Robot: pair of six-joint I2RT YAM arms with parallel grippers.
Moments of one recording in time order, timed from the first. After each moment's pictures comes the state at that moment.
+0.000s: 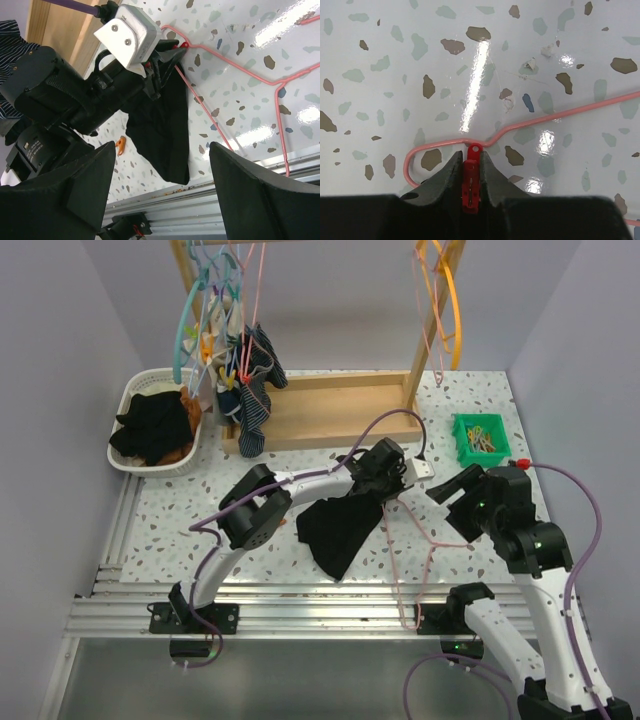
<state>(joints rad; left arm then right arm) -0.94 2.29 1.76 -0.25 0.21 0.31 0.19 0.69 0.99 -1.05 0.03 1.04</state>
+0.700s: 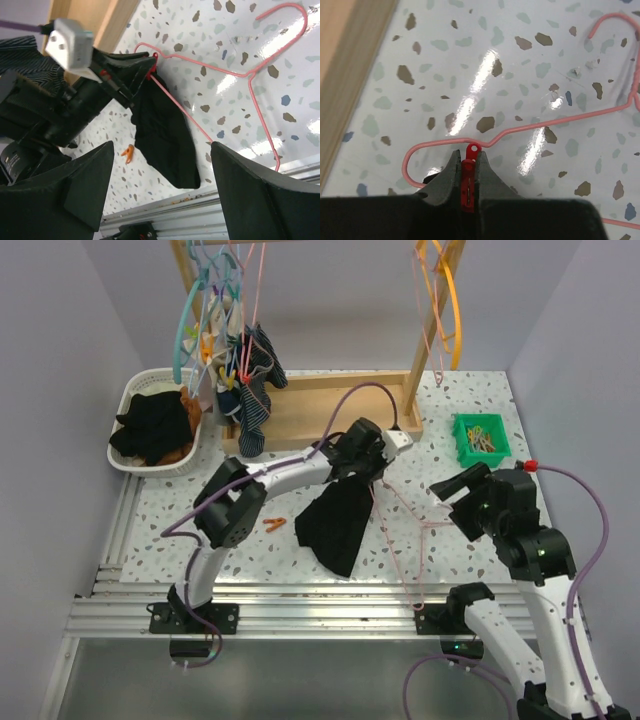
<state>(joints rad) -0.86 2.17 1.67 -0.23 0.18 0.18 0.19 0.66 0.99 -1.03 0.07 1.07</state>
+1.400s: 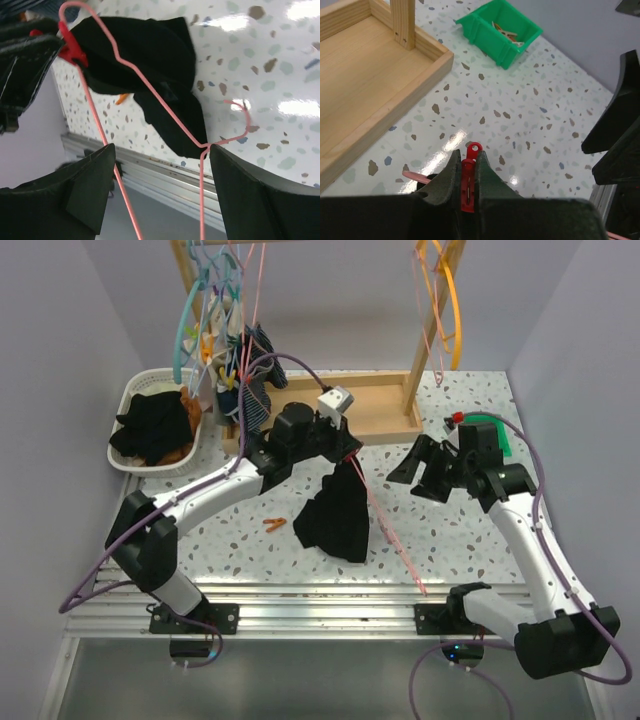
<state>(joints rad) -0.73 1.62 1.25 0.07 0.24 -0.20 0.19 1.06 1.05 -0.82 -0.36 0.69</state>
